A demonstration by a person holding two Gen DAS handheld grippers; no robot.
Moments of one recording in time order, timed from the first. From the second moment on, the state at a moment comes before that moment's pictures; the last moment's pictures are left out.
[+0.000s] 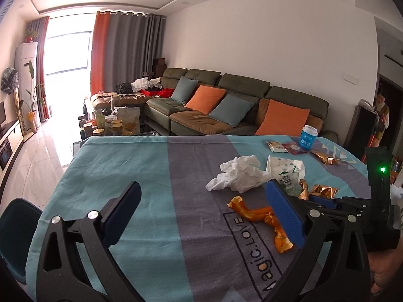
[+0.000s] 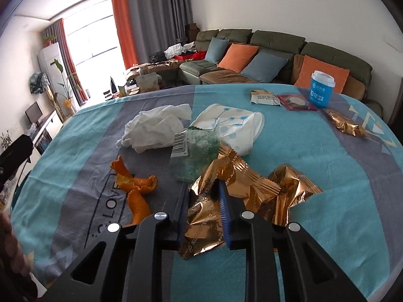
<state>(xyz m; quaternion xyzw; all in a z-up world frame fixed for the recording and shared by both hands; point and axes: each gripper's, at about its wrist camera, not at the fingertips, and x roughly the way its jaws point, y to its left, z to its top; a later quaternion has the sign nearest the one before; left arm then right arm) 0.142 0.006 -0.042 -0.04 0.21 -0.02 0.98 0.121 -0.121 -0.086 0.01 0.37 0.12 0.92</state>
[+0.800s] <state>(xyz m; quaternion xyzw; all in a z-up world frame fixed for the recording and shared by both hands) 0.203 -0.033 -0.077 -0.03 0.32 -0.09 0.94 0.100 -0.152 -0.049 0.06 0.31 0.13 0.94</state>
